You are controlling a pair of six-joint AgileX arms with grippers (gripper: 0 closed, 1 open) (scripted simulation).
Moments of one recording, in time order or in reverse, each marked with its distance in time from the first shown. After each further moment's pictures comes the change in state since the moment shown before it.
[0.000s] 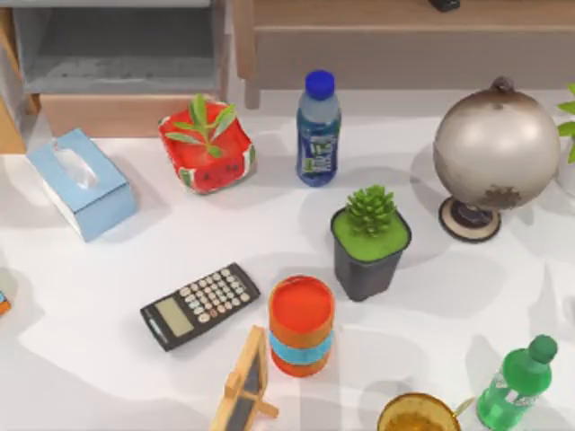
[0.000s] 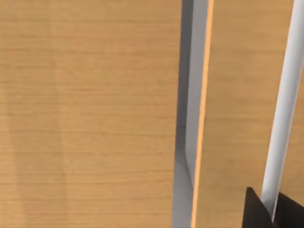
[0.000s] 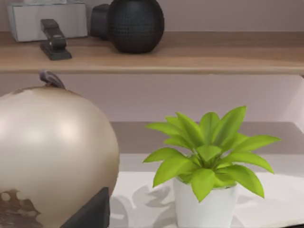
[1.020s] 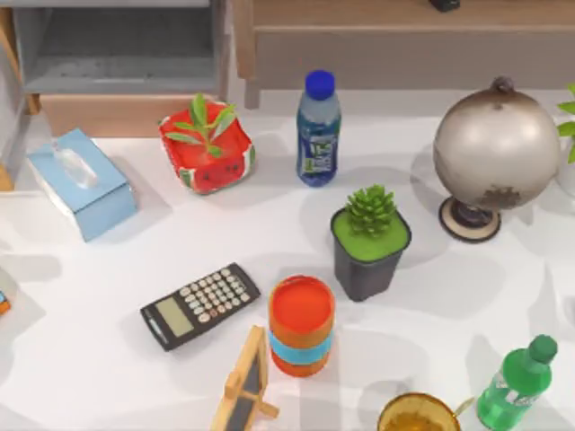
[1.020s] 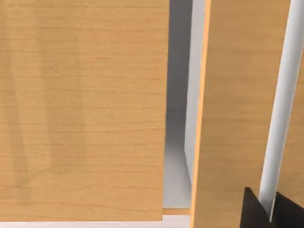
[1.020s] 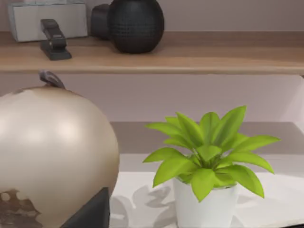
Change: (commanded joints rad) left arm 0.092 -0.097 -0.237 0.131 0.091 0.006; right arm 0.000 0.000 0.000 0.000 0.000 0.000
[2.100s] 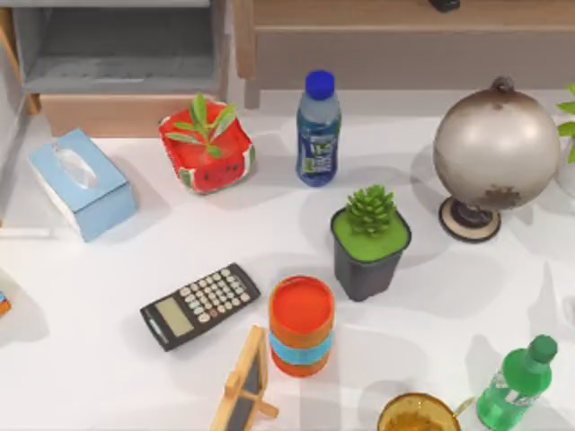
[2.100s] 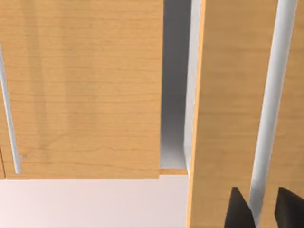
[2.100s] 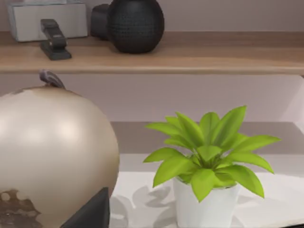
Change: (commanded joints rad) left arm 0.124 -0.082 -0.211 0.120 0.123 0.007; right arm 0.000 0.000 0.000 0.000 0.000 0.000
